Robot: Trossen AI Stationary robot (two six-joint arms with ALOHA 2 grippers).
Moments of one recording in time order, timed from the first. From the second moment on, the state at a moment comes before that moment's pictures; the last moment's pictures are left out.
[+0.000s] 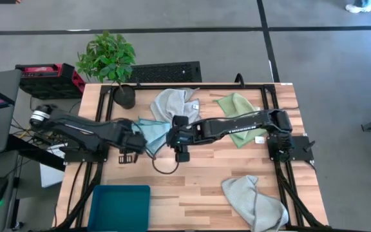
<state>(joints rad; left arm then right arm) -0.22 1.26 0.96 -1.28 -0.26 -0.33 0.12 2.02 1.73 -0.63 0.26 -0.15</state>
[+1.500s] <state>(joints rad) -0.39 1.09 0.96 -1.26 -0.38 -0.41 0.12 2.44 1.74 0.01 0.37 -0.12</state>
